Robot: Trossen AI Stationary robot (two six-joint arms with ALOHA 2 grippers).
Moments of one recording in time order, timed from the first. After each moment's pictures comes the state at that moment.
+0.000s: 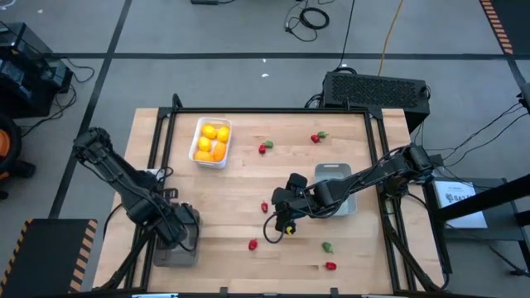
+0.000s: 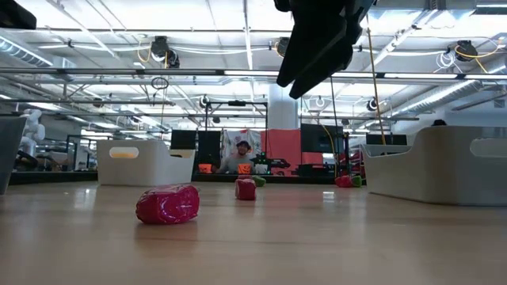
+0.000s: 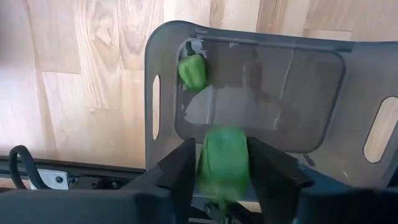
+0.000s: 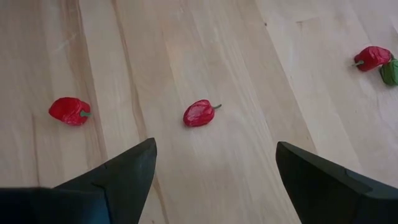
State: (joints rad) left arm -0.77 1.32 1.09 -1.33 0.00 -0.86; right arm 0.32 1.77 1.38 -0.67 0.36 0.54
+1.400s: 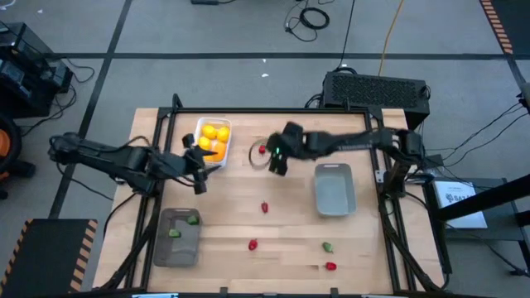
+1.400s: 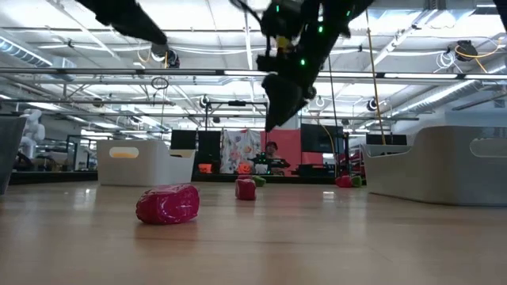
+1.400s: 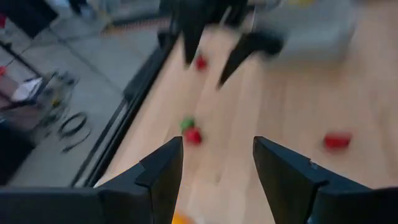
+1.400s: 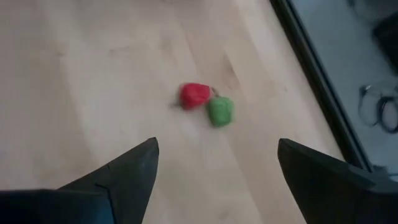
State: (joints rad) left arm -0.21 0.84 0.78 -0.47 -0.54 0.01; right arm -0.16 1.80 1.36 -0.55 0.36 0.06
